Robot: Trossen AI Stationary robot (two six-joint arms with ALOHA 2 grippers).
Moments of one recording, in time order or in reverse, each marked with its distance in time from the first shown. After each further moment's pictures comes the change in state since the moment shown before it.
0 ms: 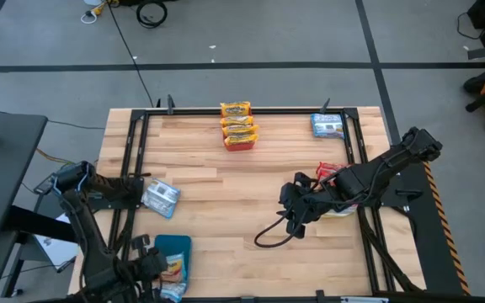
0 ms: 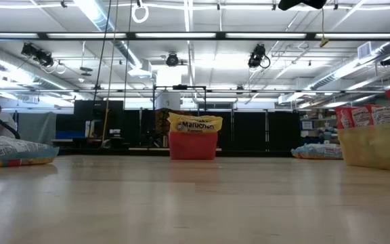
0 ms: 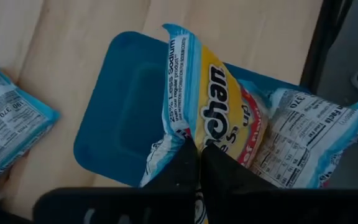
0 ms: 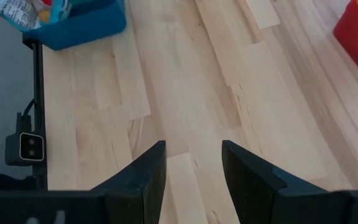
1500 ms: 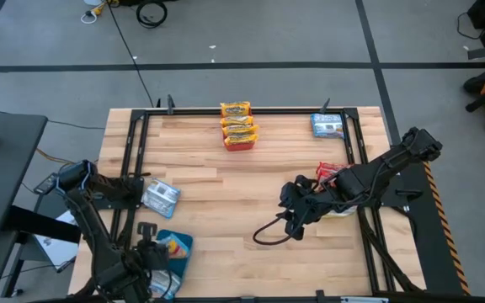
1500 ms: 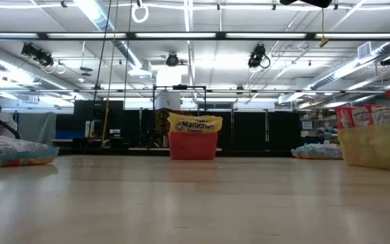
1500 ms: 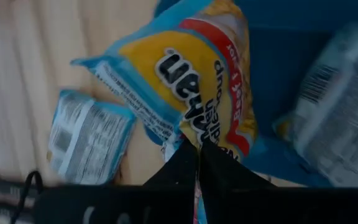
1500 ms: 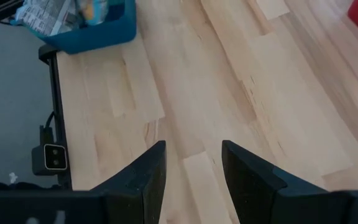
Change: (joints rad) left arm 0.064 -0.004 -0.020 -0.226 0.079 0.421; right arm 0.008 0.000 0.000 0.023 -0.023 0.102
